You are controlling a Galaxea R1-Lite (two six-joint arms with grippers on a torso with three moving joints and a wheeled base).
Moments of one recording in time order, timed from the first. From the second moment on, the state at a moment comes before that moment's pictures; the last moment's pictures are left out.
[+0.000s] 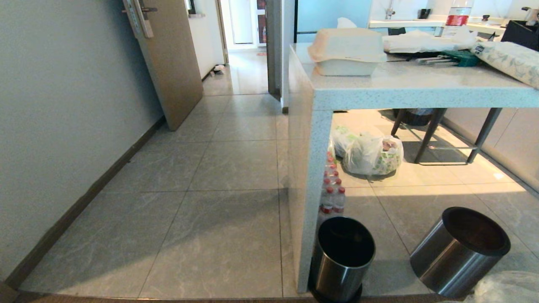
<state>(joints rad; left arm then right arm) 0.00 0.00 0.00 0.00 0.00 0.00 -0.01 0.00 0.00 -0.01 0.00 0.00</state>
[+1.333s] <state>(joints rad) 0.00 0.00 0.00 0.00 0.00 0.00 -0.01 0.00 0.00 -0.01 0.00 0.00</state>
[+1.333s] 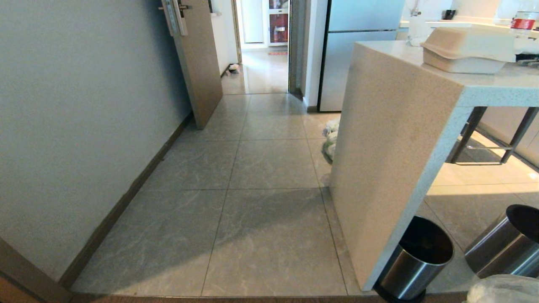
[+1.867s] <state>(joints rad) 0.00 0.00 0.00 0.00 0.00 0.00 -0.01 0.00 0.00 -0.01 0.00 0.00</state>
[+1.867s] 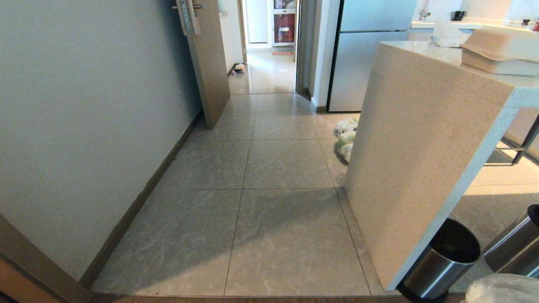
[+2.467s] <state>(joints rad) 0.00 0.00 0.00 0.00 0.00 0.00 -0.01 0.00 0.00 -0.01 0.00 0.00</state>
